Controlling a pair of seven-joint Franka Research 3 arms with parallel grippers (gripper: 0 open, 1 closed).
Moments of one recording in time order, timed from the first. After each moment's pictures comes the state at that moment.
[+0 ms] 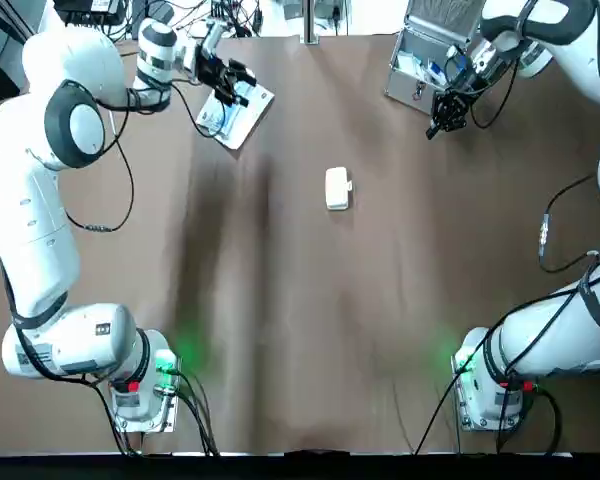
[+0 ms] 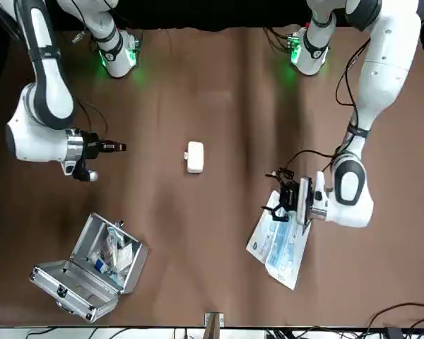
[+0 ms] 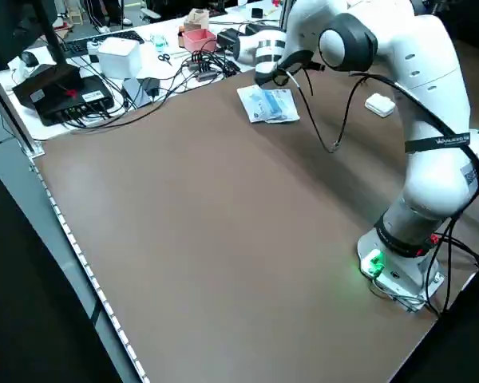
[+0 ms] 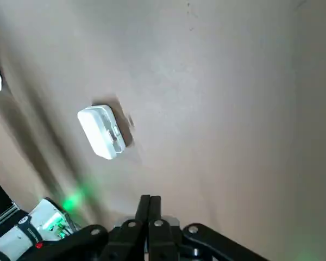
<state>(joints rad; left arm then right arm) 0.08 0.77 -0.31 -1.55 -1.08 1.76 1.97 0.10 0.16 -0.04 -2.10 0.64 1.87 -0.08</state>
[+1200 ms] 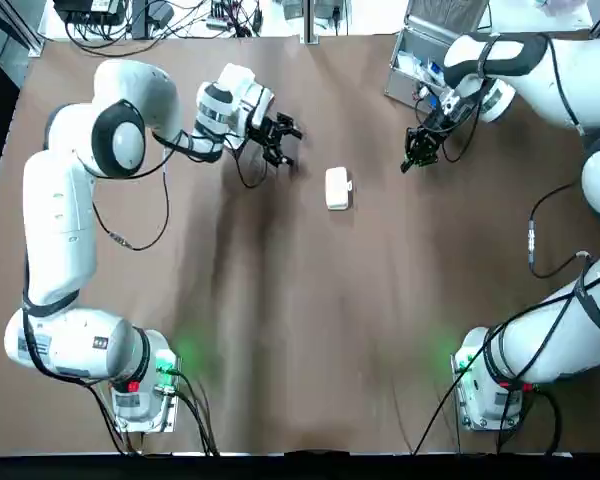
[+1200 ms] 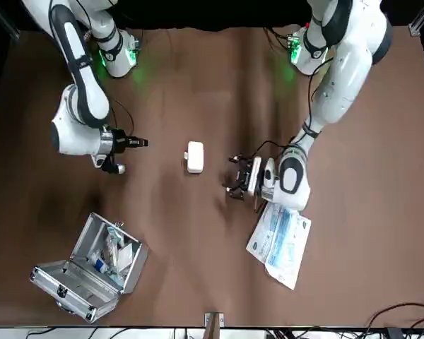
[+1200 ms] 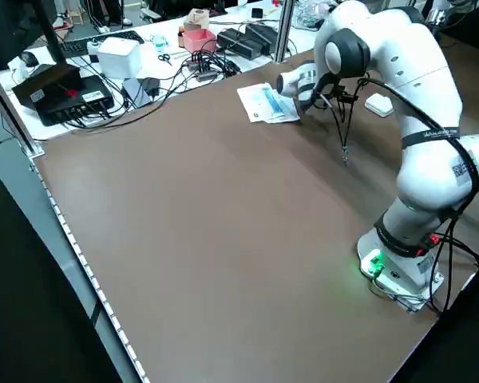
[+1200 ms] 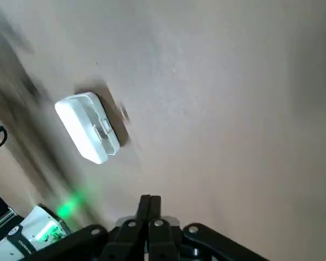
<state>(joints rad) -0.16 0.93 -0.34 -1.61 -1.27 2.00 2.35 0.25 0.20 -0.03 -2.25 0.77 2.06 -0.10</state>
